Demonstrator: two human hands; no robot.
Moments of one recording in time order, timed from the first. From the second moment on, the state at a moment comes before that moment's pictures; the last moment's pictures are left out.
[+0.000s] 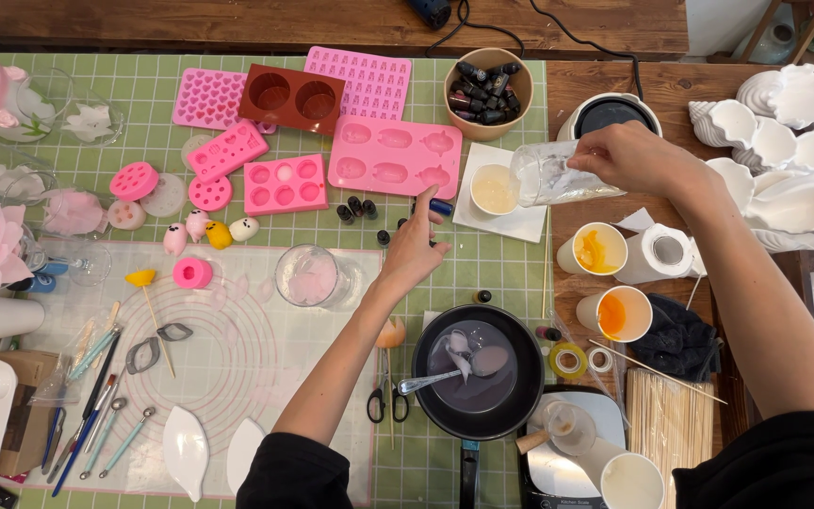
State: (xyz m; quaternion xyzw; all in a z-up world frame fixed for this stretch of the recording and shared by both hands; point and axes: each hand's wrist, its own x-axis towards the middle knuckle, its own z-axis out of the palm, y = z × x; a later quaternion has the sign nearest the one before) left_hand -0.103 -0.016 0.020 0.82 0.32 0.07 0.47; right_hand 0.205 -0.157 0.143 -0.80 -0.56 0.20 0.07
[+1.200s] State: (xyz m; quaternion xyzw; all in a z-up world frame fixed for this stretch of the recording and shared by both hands) left_hand -0.217 0.007 0.091 0.81 0.28 0.23 0.46; right_hand 0.220 -0.276 0.091 -0.63 -0.24 0.33 0.66
